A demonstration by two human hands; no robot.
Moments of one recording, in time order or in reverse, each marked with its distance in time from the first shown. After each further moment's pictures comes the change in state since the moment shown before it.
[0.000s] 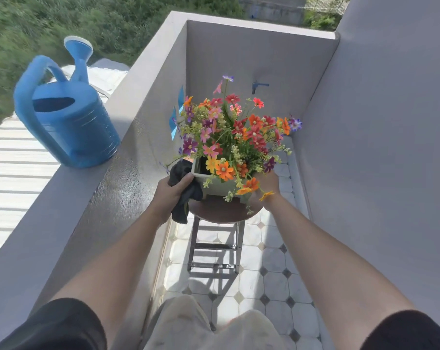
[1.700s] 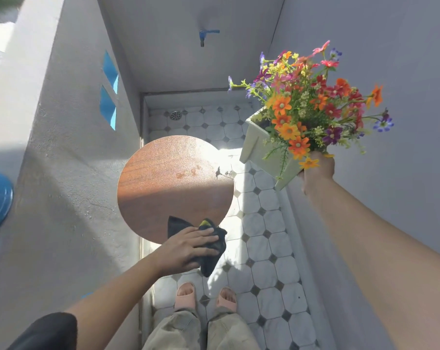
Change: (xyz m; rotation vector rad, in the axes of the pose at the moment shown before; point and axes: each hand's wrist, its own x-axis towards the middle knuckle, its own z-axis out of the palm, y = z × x) left_hand -0.004 -0.090 0.052 1.190 -1.165 0.907; right_hand 0.063 0.081 -0.142 0.656 0.655 0.589
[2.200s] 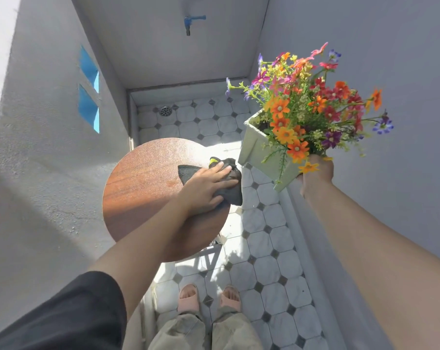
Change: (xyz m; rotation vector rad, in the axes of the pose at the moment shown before) left_hand 0.126 -0.075 -0.050 0.123 0.004 -0.230; right_hand 0.016 0.016 0.005 -0.005 -0.008 0.063
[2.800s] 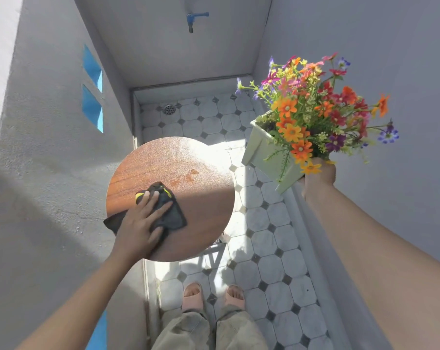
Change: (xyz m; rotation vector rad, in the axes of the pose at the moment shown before) left_hand -0.144 -0.032 0.018 -0.031 0.251 -0.331; right_hand -0.005 0.006 0.002 -0.037 0.007 -0.040
